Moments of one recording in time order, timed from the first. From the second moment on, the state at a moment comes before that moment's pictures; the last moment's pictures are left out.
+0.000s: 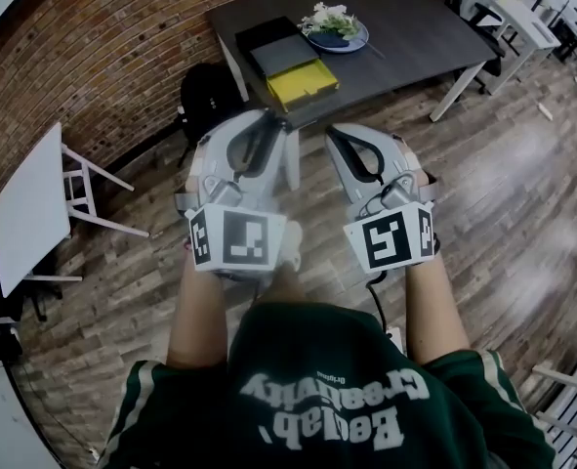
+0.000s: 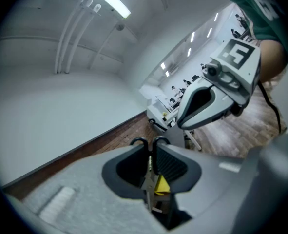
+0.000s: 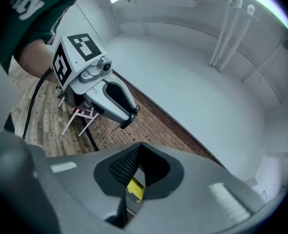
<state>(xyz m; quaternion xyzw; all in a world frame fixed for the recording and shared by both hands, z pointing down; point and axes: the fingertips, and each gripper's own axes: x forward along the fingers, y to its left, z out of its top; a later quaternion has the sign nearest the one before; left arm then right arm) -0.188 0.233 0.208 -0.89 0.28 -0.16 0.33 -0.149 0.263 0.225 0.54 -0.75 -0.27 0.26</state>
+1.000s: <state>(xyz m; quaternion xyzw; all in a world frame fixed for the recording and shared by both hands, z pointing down) -0.148 0.102 0.210 -0.90 0.26 -0.17 0.32 -0.114 0.131 0.222 0.55 -0.75 -0.25 0.27</state>
